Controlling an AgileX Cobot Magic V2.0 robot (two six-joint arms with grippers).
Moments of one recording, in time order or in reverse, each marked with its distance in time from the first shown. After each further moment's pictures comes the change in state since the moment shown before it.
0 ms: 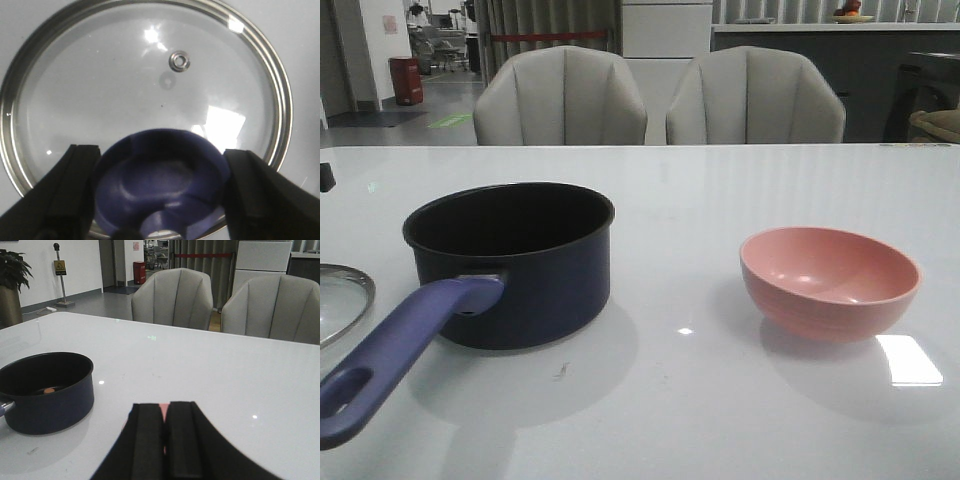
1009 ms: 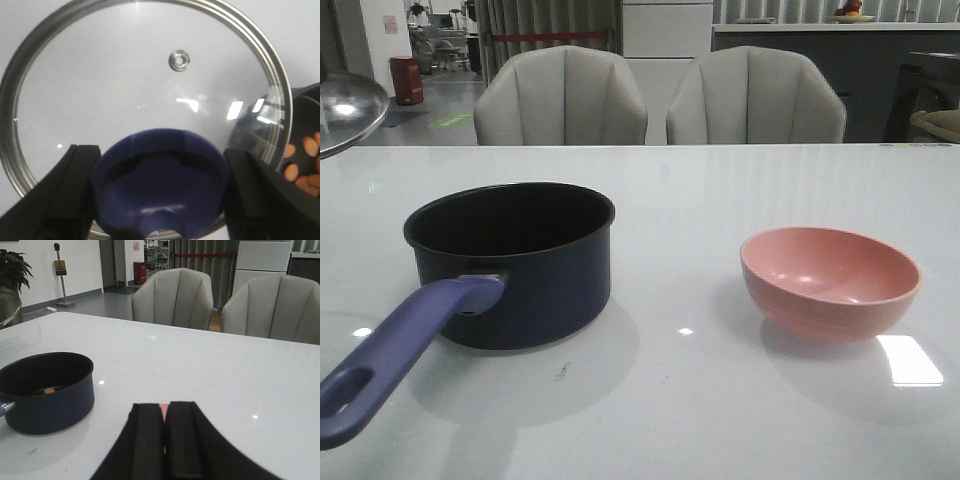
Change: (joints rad) left arm -0.083 -0.142 -0.387 0.024 0.216 0.071; right arm 0.000 0.000 0.000 0.000 0.000 0.000
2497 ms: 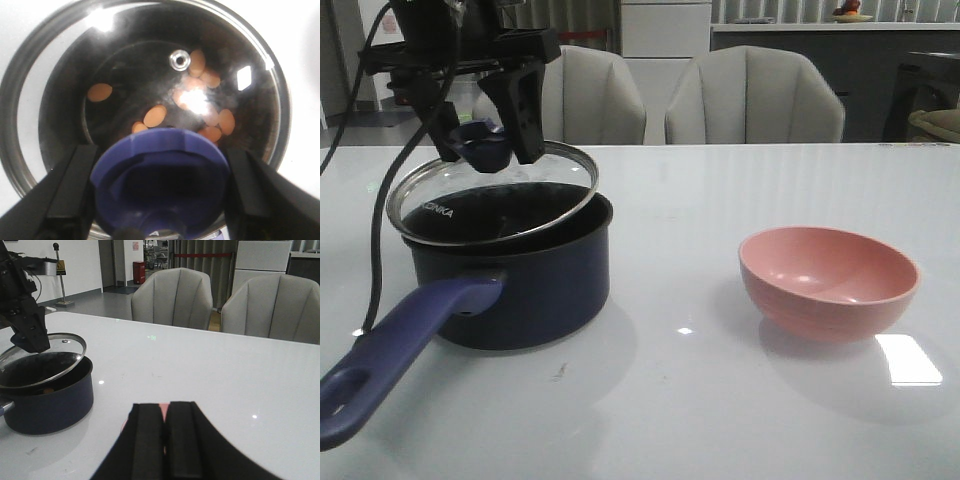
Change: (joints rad) left arm -0.372 0.157 -0.034 -0.032 -0.016 0.025; right arm 0.000 0.000 0.001 0.000 0.000 0.000
